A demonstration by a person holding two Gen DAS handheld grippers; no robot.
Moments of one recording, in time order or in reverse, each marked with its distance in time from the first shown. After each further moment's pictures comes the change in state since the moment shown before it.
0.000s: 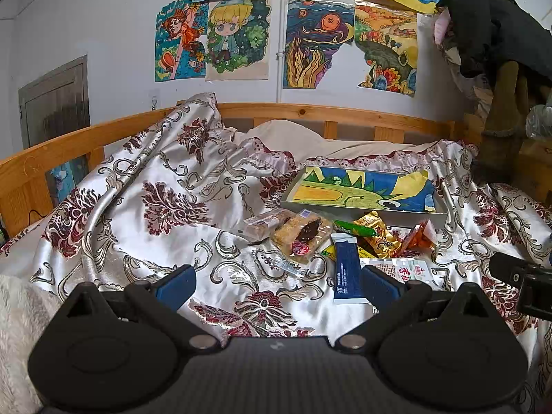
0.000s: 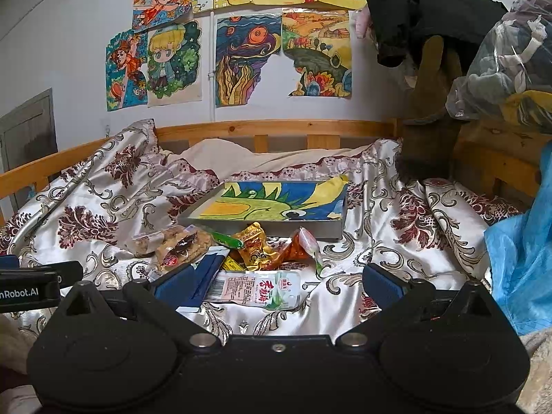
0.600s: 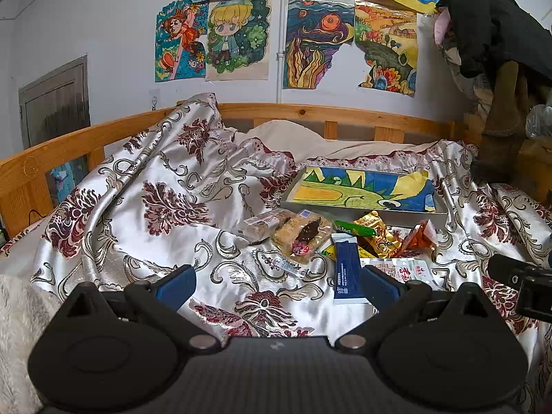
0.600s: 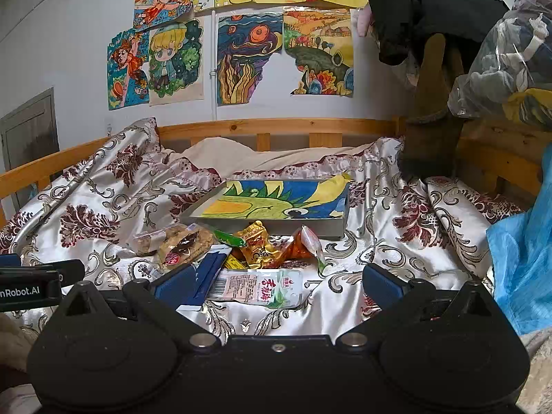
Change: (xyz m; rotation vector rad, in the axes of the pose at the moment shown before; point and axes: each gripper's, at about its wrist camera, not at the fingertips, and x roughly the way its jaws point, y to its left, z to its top) left arm 0.000 0.000 0.000 0.000 0.000 0.001; right arm -0.001 0.003 0.000 -0.001 0.004 0.006
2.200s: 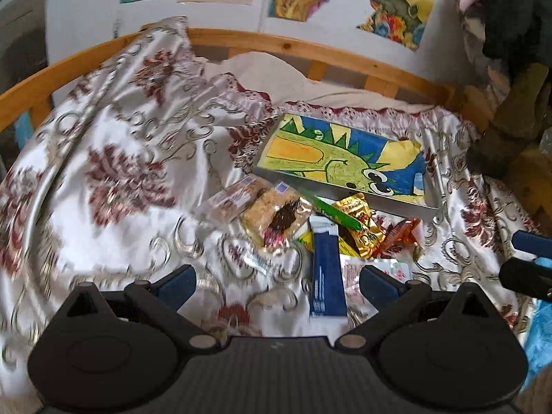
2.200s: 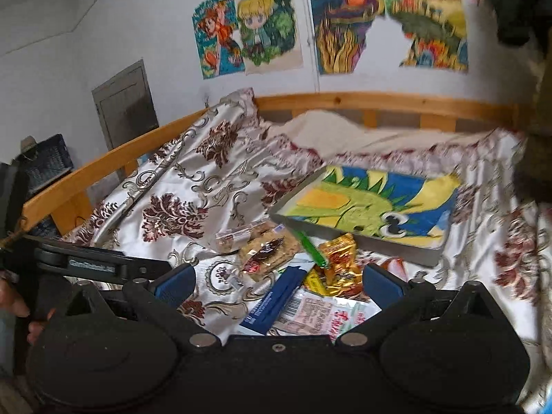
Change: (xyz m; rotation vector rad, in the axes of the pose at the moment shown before) left arm 0.101 0.013 0.088 -0.061 0.328 -0.144; right arm 0.074 -0.026 0.109 -0.058 0.233 0.454
